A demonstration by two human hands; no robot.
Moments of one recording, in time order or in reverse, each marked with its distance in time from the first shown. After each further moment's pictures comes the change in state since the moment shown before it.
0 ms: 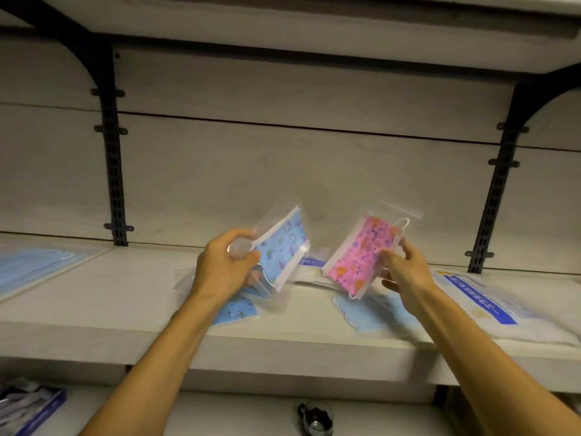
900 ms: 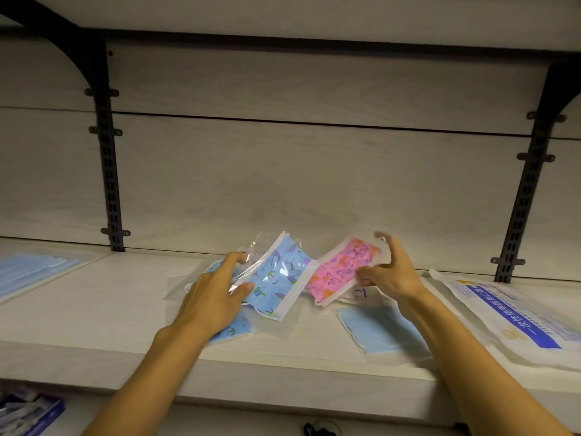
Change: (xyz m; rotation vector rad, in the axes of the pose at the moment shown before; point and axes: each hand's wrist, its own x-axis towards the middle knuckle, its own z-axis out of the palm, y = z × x) left_hand 0.013 -0.045 0.005 0.649 -0.113 0.088; right_hand 0.031 0.018 0.017 -0.136 -0.210 -0.090
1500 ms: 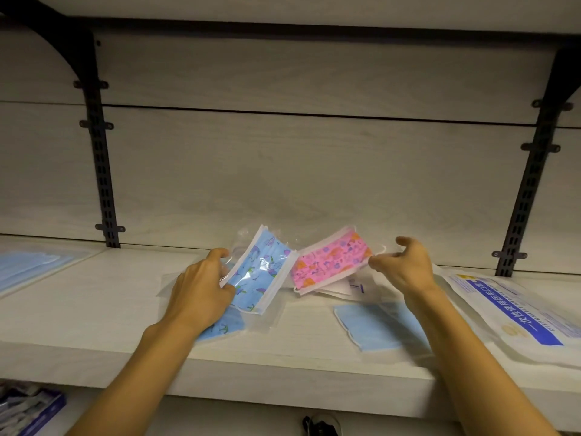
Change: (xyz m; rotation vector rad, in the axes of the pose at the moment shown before) left_hand 0.007 -0.001 -0.001 0.090 0.065 -0.046; right_hand 0.003 -0.007 -0.011 -0.136 0.233 0.085
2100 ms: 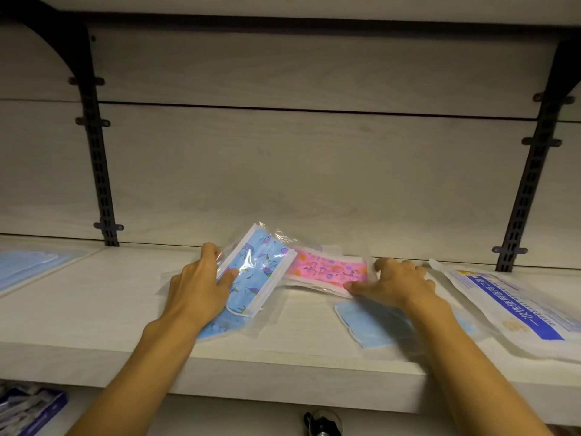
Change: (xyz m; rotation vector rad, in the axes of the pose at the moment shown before) left_hand 0.000 0.002 -0.001 0.029 0.036 -0.026; right_hand -0.006 0.012 0.006 -0.944 -0.236 -0.039
